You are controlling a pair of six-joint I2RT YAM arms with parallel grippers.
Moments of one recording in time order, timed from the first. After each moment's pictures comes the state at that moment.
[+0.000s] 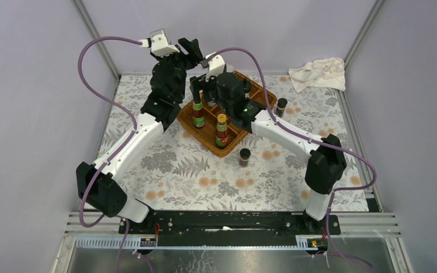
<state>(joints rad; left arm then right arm) -0.44 1.48 1.40 0.34 -0.47 -0.34 0.82 1.85 1.66 0.07 0.21 0.07</state>
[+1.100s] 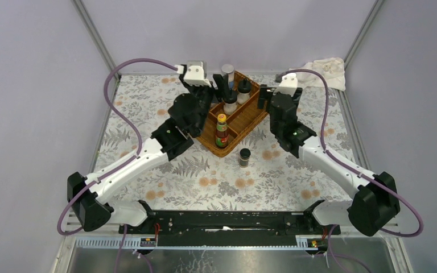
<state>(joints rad) -0.83 1.33 1.28 0.27 -0.61 -0.12 0.62 1.30 1.00 0.13 0.69 0.13</state>
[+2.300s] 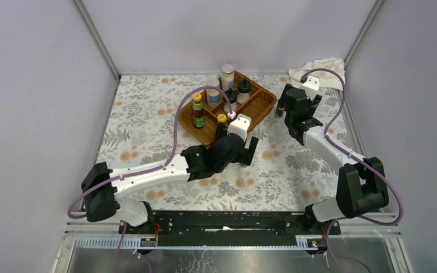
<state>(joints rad) -1.13 1.43 1.13 -0.24 -0.53 -0.38 0.30 1.44 0.96 0.07 0.64 0.35</state>
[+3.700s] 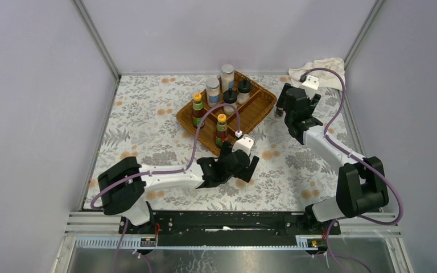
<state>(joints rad) -1.16 1.58 0.95 -0.12 -0.42 -0.45 0.30 1.44 0.97 0.07 0.61 0.36</state>
